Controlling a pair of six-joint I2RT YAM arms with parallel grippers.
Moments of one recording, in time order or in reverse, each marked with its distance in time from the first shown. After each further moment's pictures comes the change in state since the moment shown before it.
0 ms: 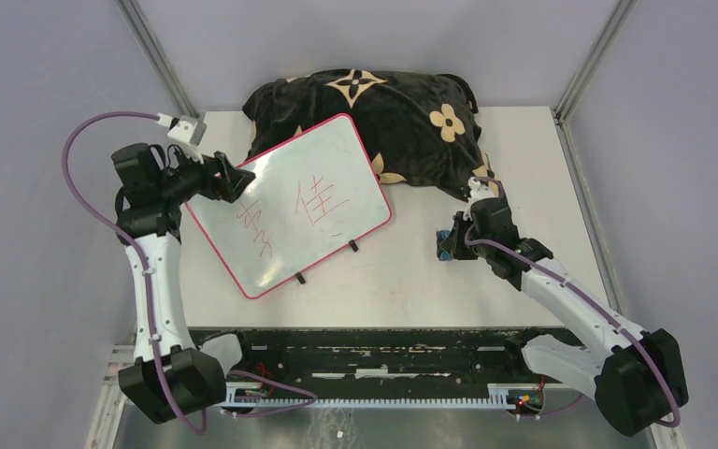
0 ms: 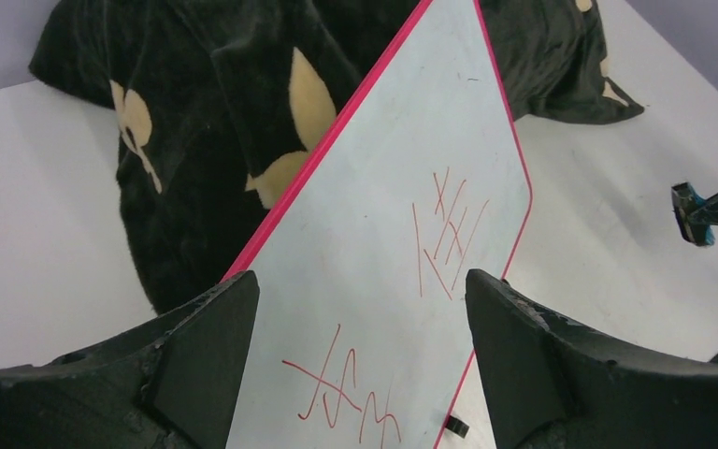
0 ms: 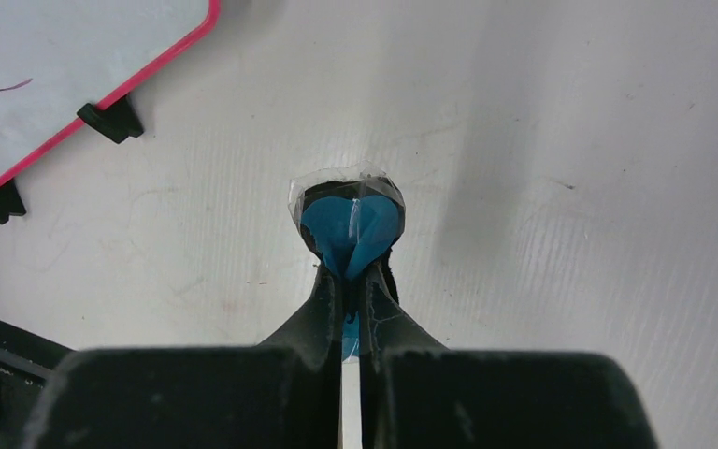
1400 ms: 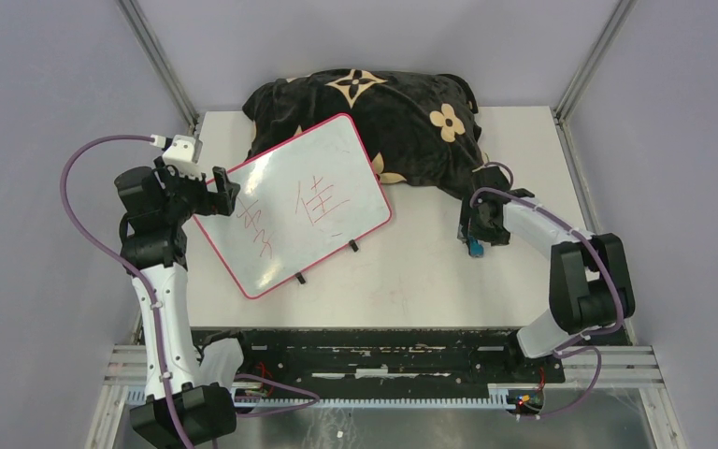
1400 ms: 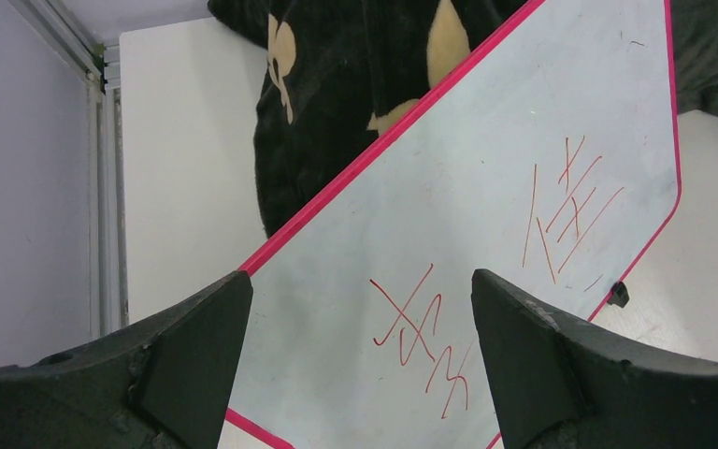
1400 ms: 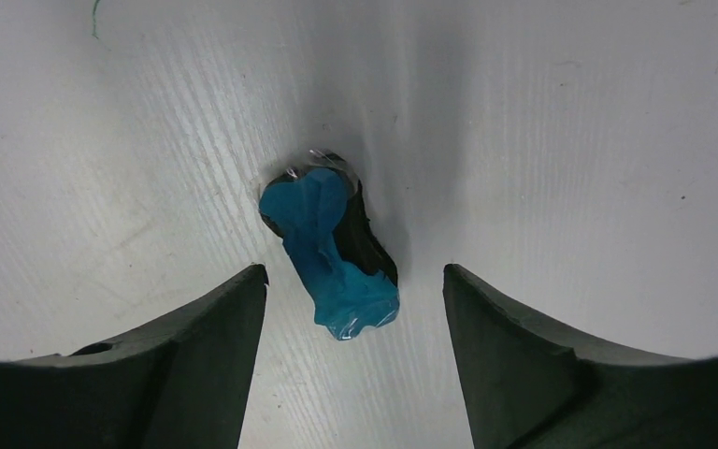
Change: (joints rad) left arm 0.000 -0.141 -0.089 -0.032 -0.303 0.050; right arm -0.223 0.494 0.293 -0.243 0.219 -0.049
